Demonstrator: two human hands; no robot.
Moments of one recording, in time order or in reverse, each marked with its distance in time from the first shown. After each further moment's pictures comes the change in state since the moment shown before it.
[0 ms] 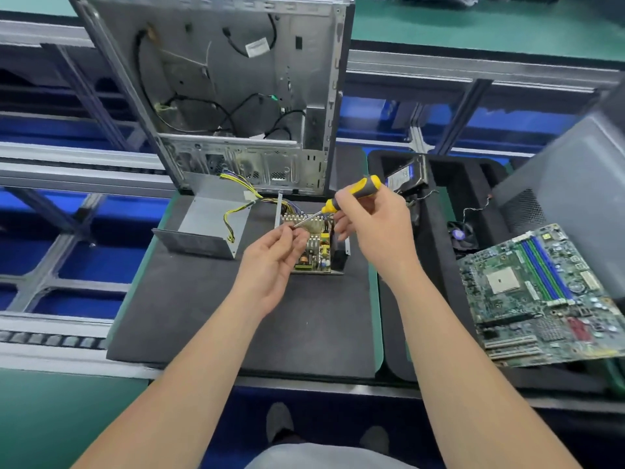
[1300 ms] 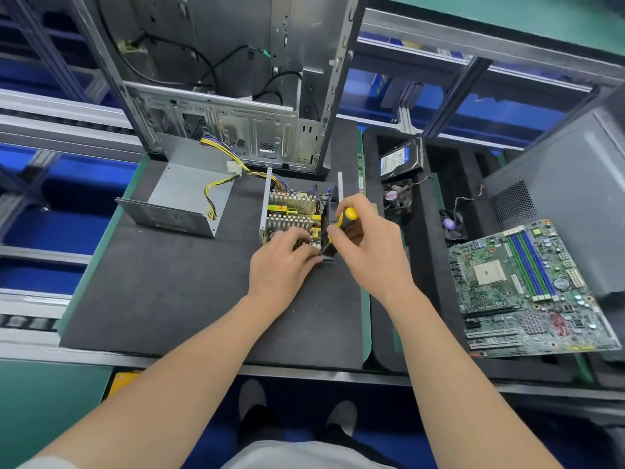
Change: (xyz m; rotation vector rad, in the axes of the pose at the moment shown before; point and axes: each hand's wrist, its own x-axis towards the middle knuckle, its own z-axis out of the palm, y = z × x) left_hand 0.022 -0.066 -0.033 1.763 -0.069 0.987; right_hand -0.021 0.053 -0.006 -0.514 -0.134 -0.200
